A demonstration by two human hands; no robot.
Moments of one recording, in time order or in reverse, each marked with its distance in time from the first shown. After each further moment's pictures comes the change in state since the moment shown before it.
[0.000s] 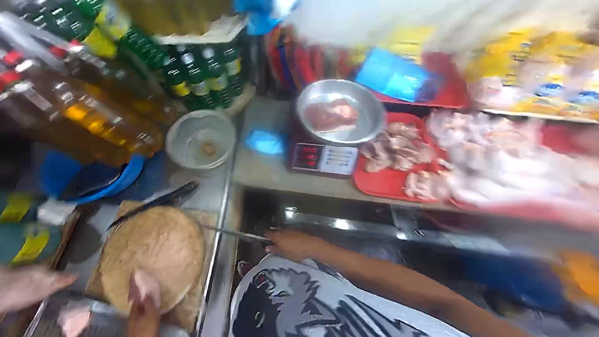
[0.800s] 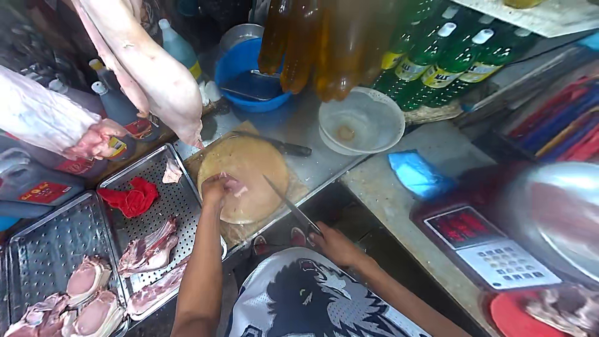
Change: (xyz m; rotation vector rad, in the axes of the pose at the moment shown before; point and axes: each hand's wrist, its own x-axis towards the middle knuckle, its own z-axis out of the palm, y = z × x) left_hand 0.053 0.077 -0.052 -1.120 0.086 -0.384; right_hand 0.096 -0.074 0.029 -0.215 -0.091 -0.018
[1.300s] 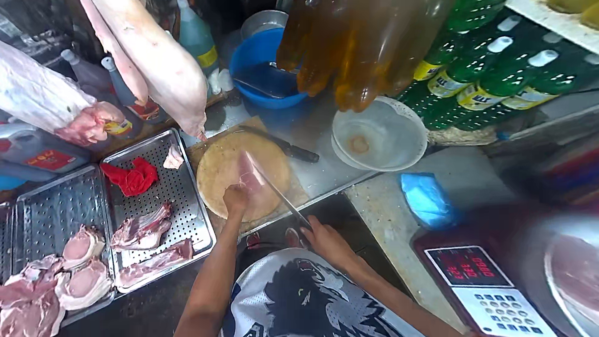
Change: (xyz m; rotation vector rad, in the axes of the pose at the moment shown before) left_hand 0.006 -0.095 0.048 0.541 0.118 -0.028; right_hand 0.023 -0.025 -0.041 -0.259 0.001 -0.042
